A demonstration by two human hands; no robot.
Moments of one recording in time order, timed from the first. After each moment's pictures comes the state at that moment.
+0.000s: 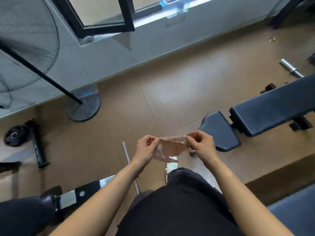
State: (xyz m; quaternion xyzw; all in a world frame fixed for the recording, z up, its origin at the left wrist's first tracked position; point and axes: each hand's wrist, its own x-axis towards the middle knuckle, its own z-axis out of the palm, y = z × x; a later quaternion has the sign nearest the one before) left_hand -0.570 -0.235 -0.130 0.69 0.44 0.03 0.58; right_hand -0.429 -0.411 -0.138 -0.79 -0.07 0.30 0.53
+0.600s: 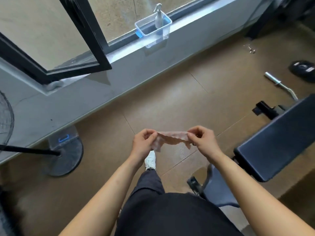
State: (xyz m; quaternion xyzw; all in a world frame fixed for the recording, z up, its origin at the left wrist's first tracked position) left_hand -0.220 0.036 -0.126 0.66 0.39 0.01 0.64; right_hand -0.106 -0.172 -0.129 -0.82 -0.05 0.26 0.50
